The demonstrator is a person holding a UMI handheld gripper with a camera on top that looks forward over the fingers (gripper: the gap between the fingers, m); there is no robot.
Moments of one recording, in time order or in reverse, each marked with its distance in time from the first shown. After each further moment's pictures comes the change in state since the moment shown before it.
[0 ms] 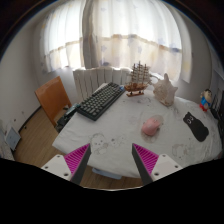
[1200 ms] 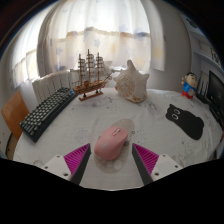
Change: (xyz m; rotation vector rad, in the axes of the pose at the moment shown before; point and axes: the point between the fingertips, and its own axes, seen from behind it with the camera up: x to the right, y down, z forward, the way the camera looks) arm 0.180 -0.014 0.147 0.068 0.268 0.183
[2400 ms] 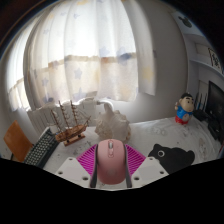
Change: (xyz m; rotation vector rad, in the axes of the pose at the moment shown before) arm 0.106 -0.194 0.007 0.135 -0.014 0.066
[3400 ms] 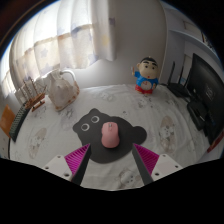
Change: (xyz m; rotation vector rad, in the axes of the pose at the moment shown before) arm 0.295 0.099 -0.073 -0.345 0.078 -0.011
